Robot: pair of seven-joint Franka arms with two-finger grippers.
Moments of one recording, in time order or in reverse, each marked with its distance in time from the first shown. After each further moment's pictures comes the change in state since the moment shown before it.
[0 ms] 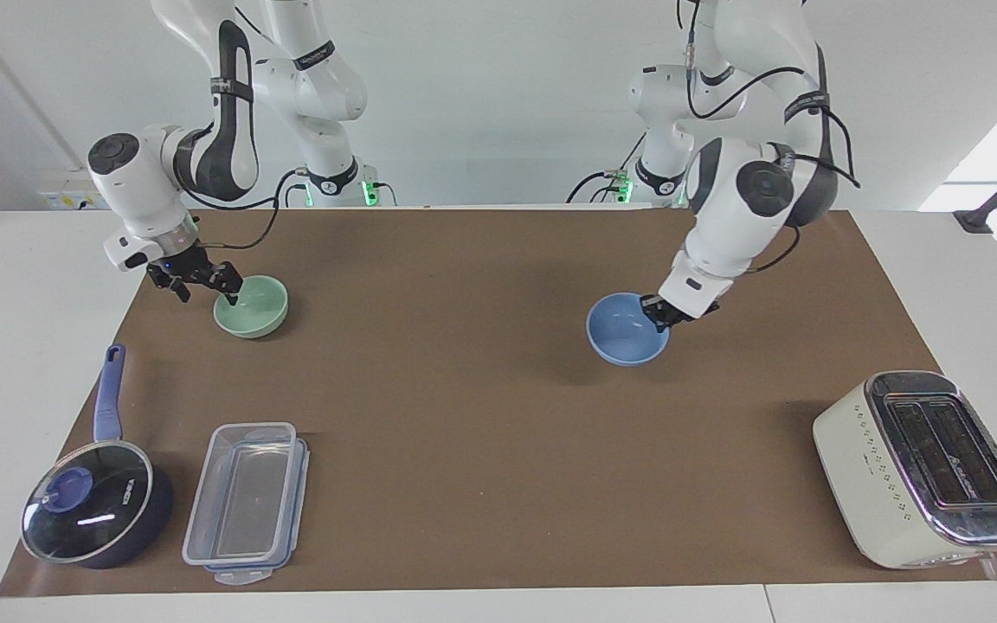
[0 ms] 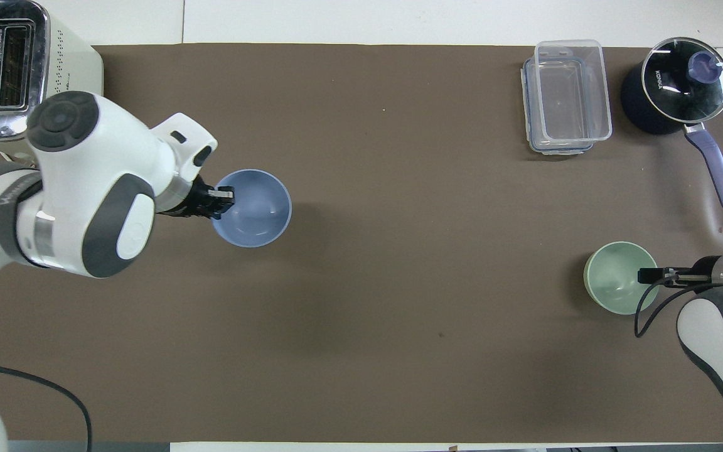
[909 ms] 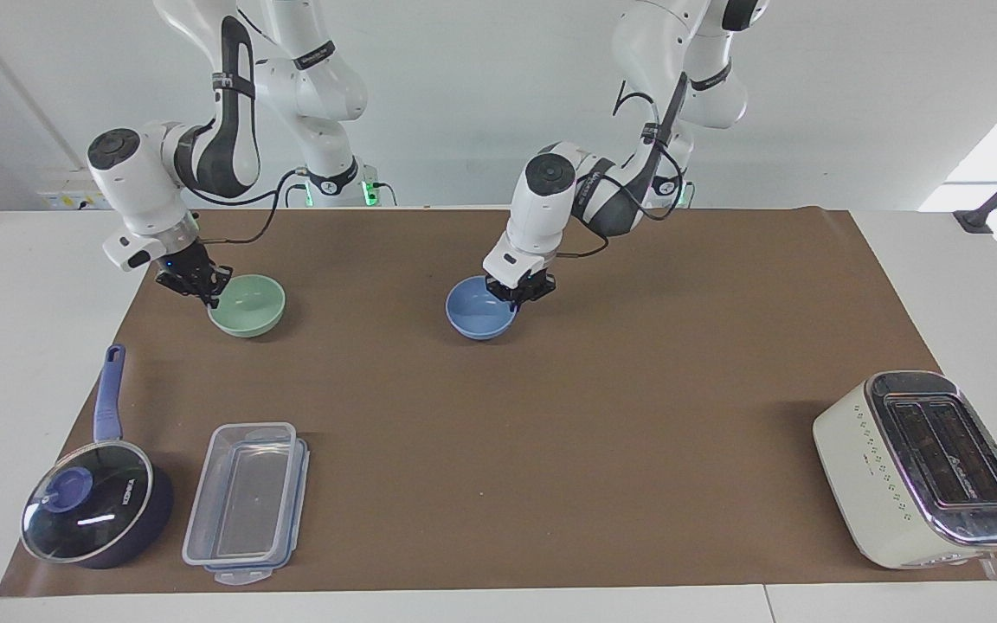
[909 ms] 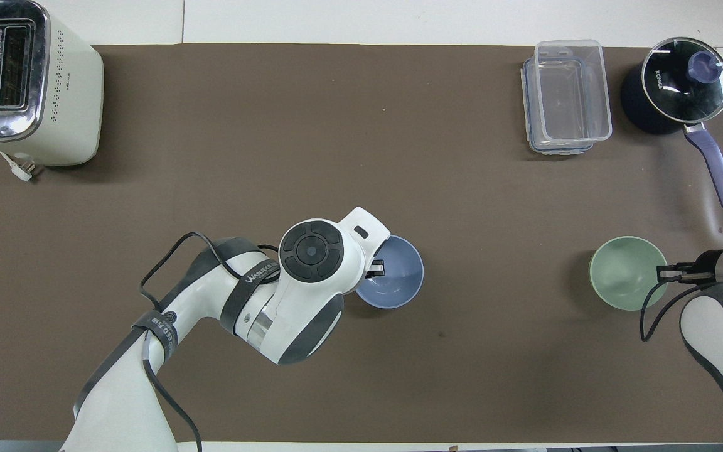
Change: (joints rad) left arm -0.363 0.080 -0.005 -0.140 -0.016 0.311 -0.282; right arm 0.007 -0.027 0.017 0.054 0.003 -0.051 -0.080
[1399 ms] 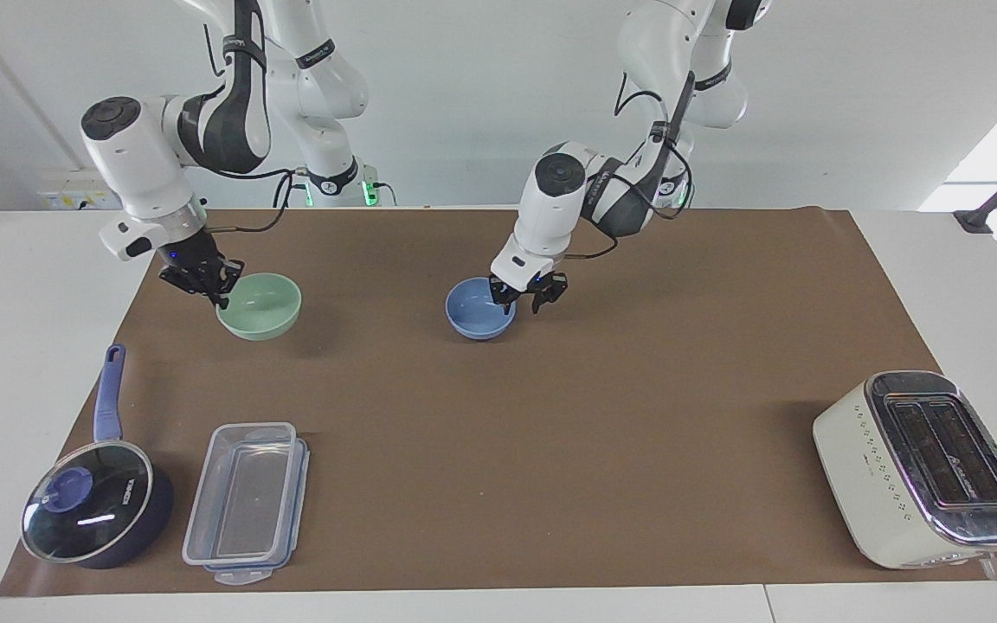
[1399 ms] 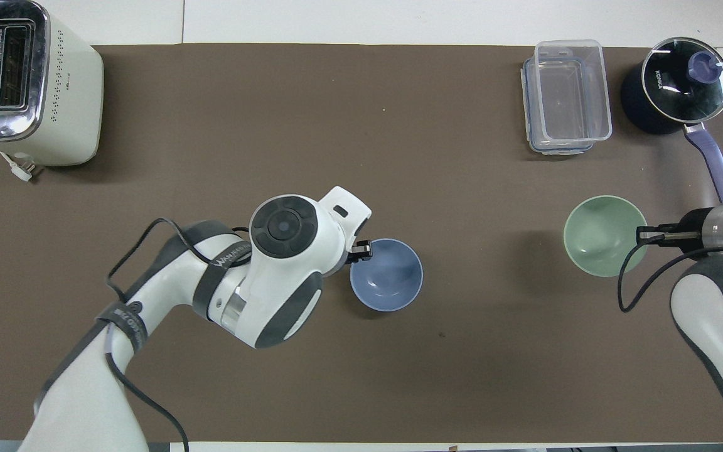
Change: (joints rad) left arm 0.089 -0.045 0.016 0.070 0.000 -0.131 0.013; right arm 0.178 -0.010 0.023 0.165 0.077 -0.127 0.206
